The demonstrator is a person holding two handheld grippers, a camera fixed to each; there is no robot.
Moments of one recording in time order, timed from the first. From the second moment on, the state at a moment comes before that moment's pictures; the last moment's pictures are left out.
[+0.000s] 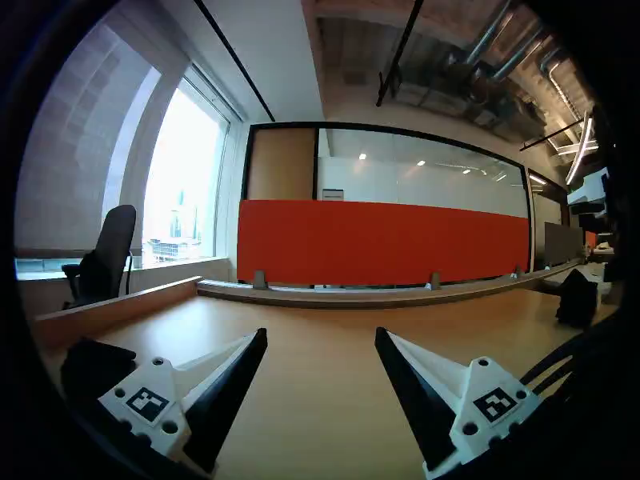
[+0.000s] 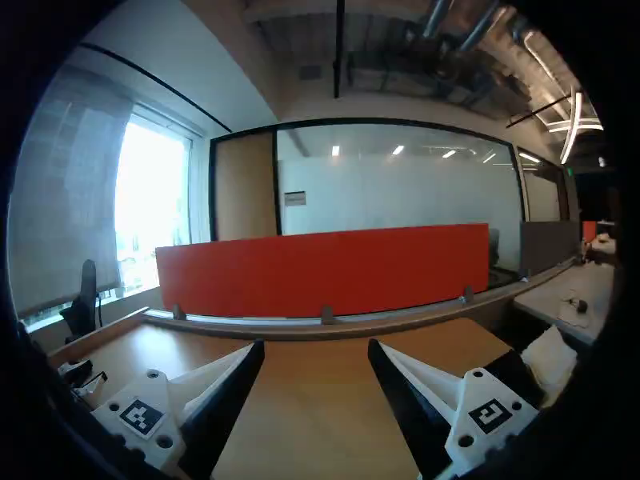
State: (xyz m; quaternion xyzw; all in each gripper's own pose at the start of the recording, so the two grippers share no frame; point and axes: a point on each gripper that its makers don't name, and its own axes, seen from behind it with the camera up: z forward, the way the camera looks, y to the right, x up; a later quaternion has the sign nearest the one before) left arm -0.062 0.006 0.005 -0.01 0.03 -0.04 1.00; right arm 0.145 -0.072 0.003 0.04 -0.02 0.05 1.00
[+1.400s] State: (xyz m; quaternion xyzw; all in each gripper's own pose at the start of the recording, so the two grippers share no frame) left arm -0.081 0.007 0.011 -0.01 0.01 -0.02 1.00; right arm 0.142 -0.061 0.002 0.04 -0.02 0.06 1.00
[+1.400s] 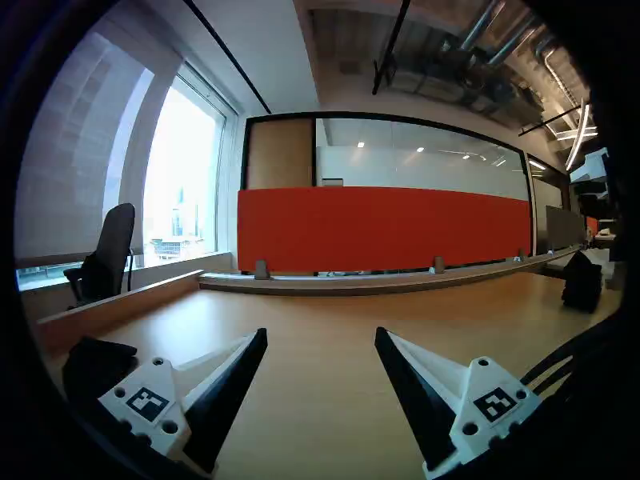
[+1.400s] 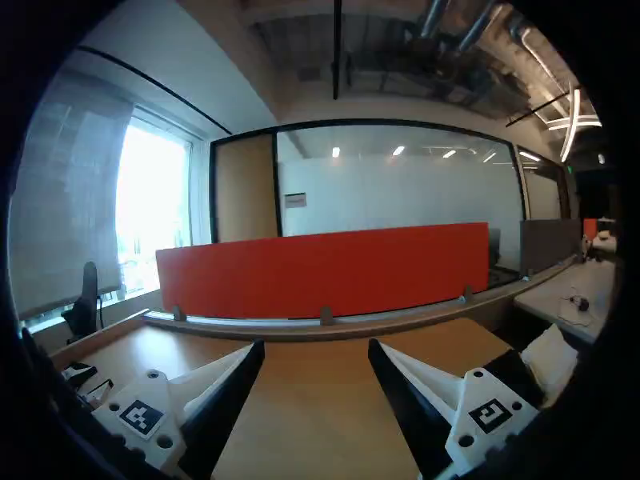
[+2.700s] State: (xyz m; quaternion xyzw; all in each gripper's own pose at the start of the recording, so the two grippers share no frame) left arm -0.085 0.009 0.012 -0.01 0.01 -0.02 1.00; right arm 0.081 -0.001 0.005 0.00 0.02 0.02 1.00
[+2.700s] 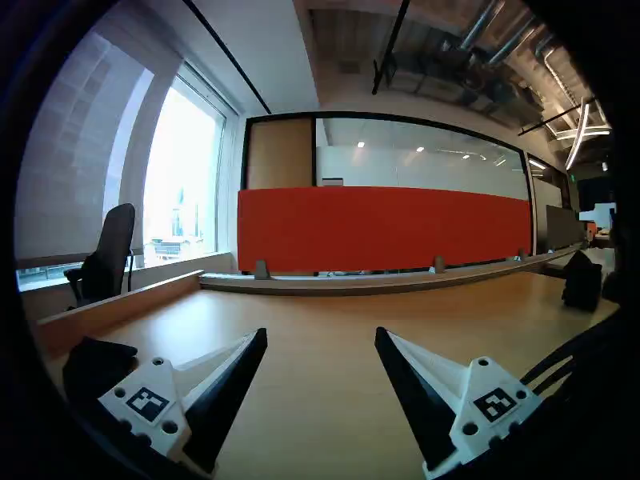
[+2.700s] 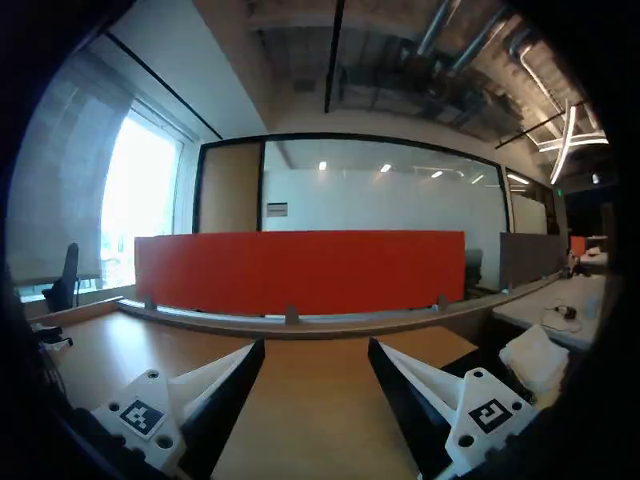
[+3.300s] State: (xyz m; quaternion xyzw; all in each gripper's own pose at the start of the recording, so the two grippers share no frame) left arm -0.085 0.011 0.011 -0.01 0.01 -0.02 1.00; right arm 0.016 0.012 0.009 0.00 0.01 0.02 1.00
